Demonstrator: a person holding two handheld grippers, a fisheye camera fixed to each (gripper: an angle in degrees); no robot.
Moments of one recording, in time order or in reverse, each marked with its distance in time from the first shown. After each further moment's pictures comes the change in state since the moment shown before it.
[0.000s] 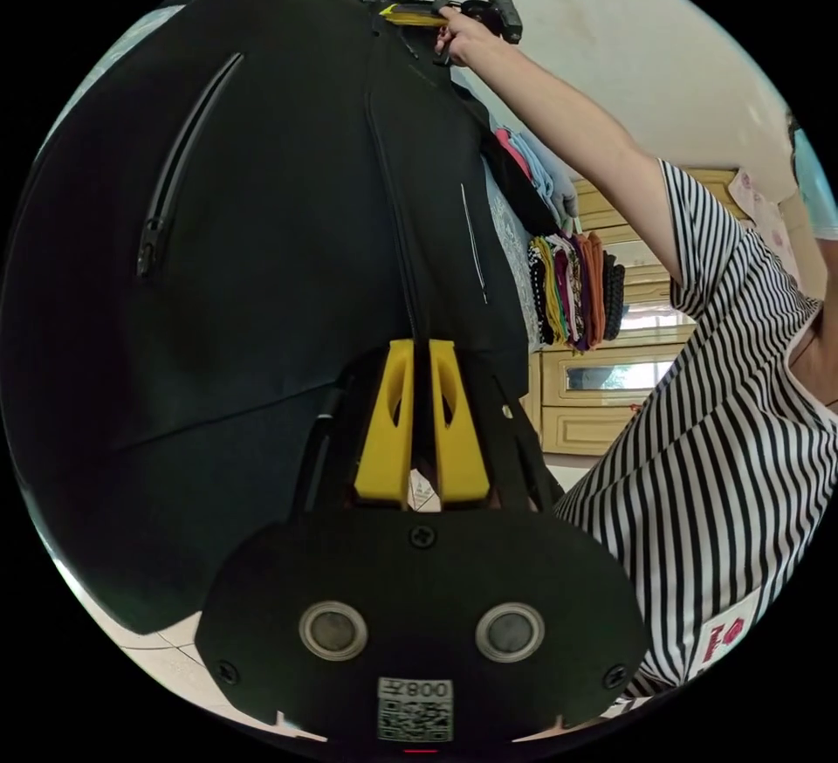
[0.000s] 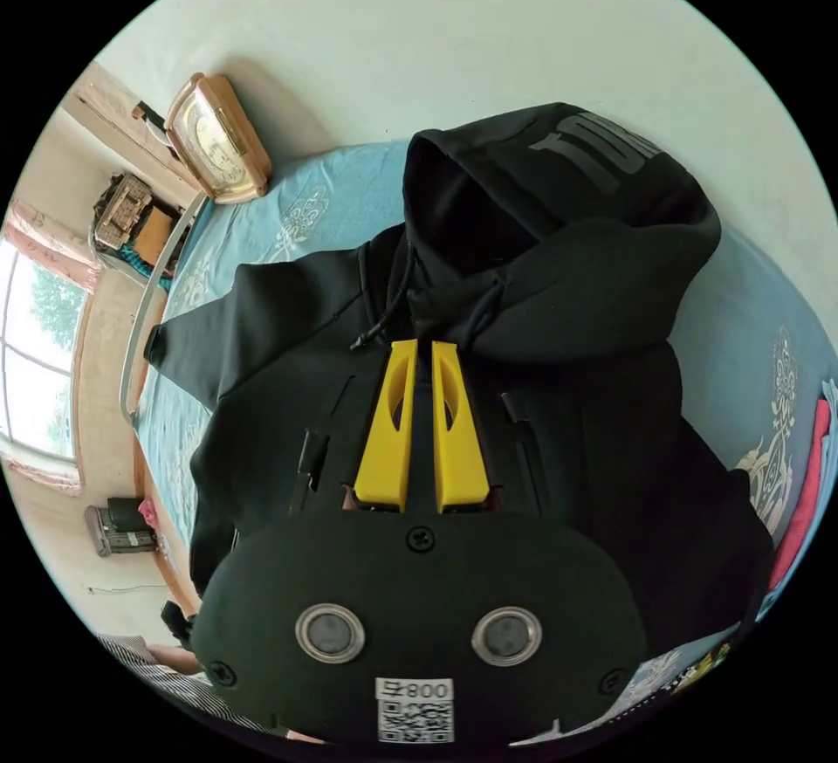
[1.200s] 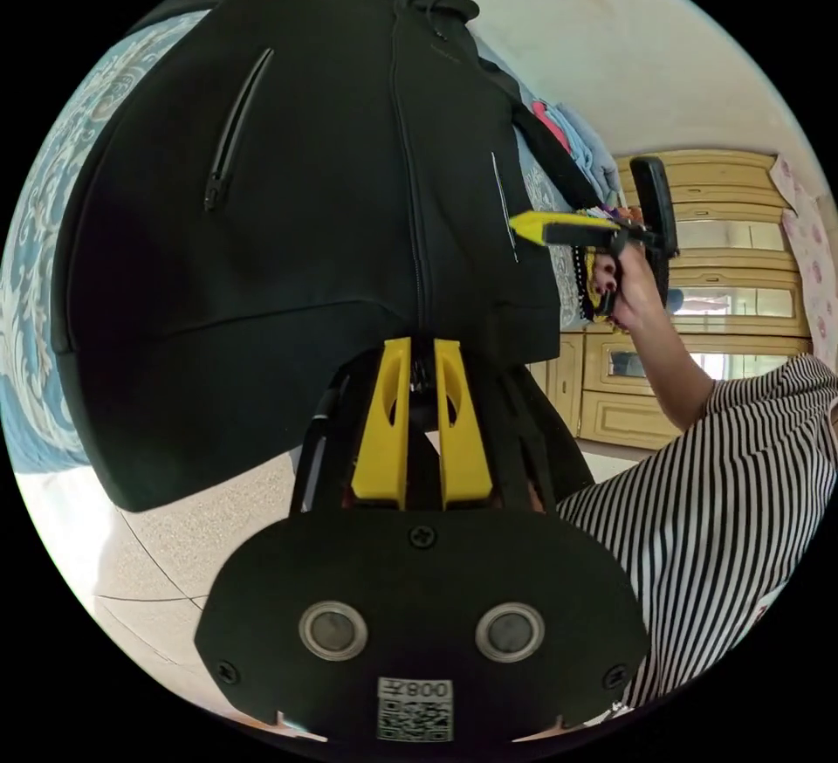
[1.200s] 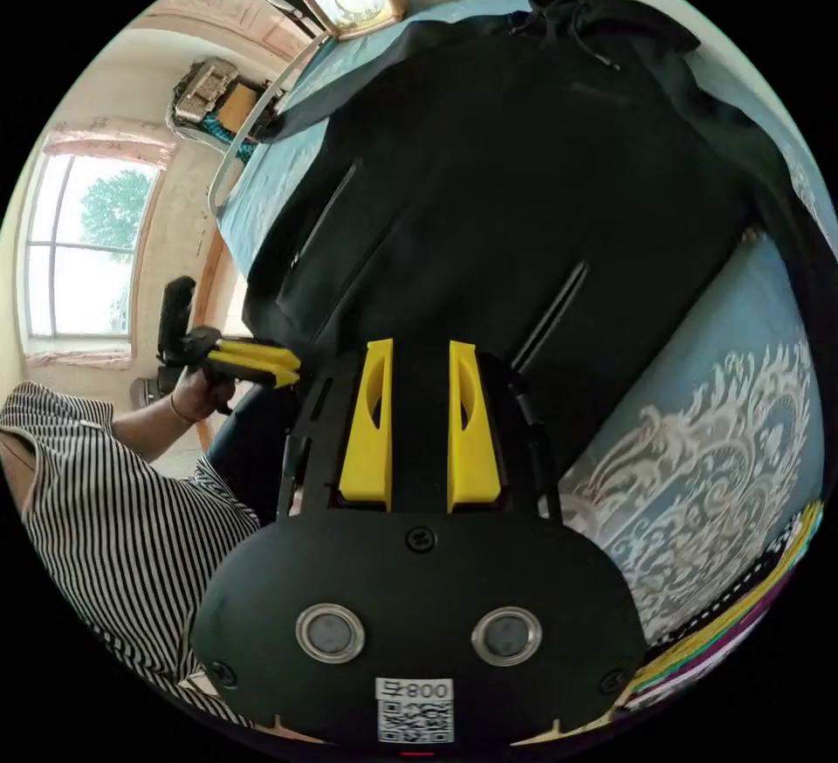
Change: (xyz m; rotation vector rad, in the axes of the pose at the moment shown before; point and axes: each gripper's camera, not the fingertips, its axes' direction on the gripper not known) left arm 0.061 0.016 0.007 -0.082 -0.181 -0.036; right arm -0.093 0.327 -0.057 -0.334 -0.205 -0.159
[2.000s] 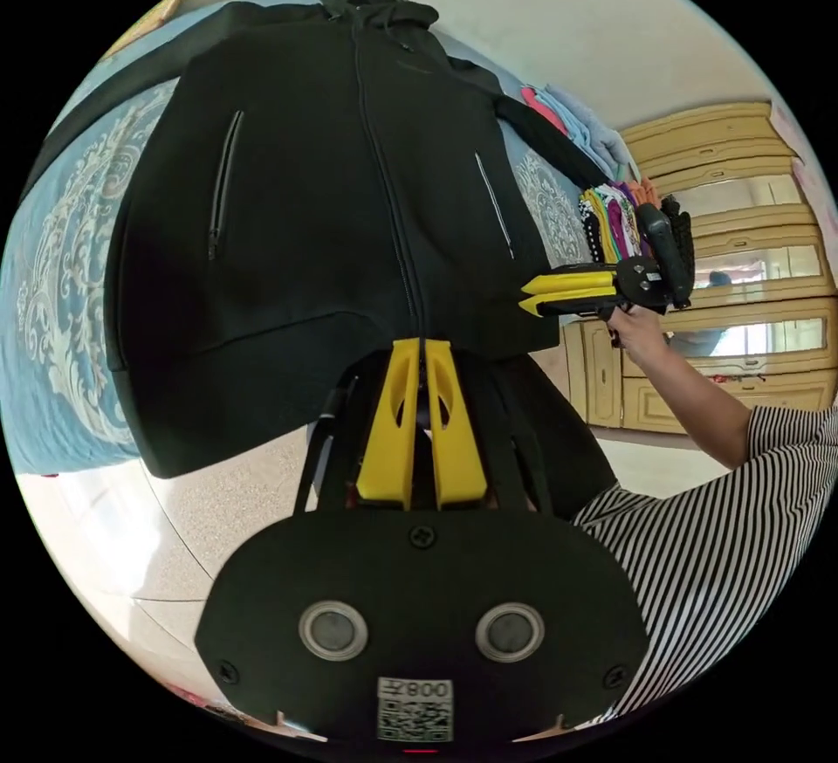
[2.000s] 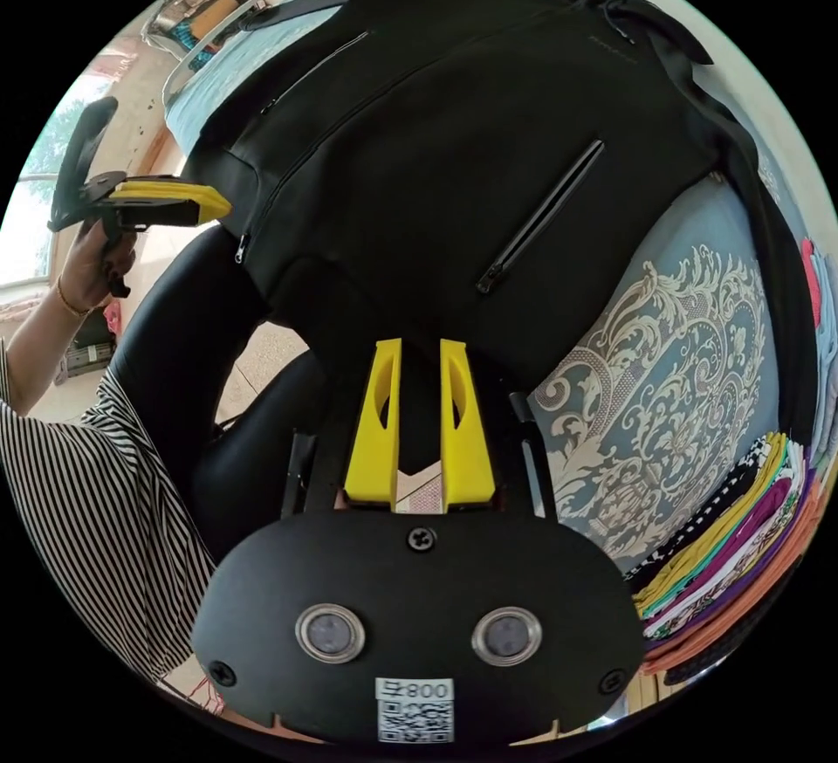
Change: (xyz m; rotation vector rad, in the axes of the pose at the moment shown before) left arm 0.128 -0.013 0.001 0.013 -0.166 0.091; right arm -0.091 0.122 0.061 -0.181 0.323 -0.071
